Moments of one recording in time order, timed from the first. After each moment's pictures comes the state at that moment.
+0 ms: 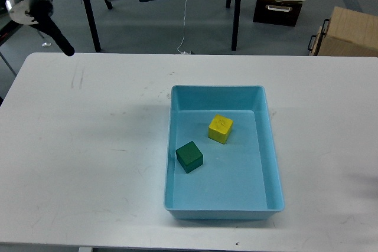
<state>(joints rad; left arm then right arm) -1.41 0.45 -0.30 -1.03 0.41 -0.49 -0.14 -0.34 -0.38 1.69 1.47 0.48 0.49 -0.22</state>
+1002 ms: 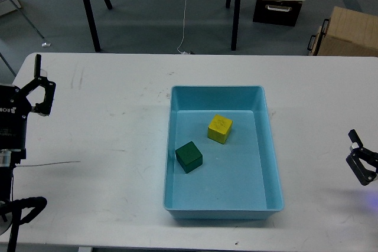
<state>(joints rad) 0.19 -0.04 -1.64 -1.70 0.29 -0.43 -0.08 -0.47 -0.25 1.62 1.60 0.40 0.49 -0.22</state>
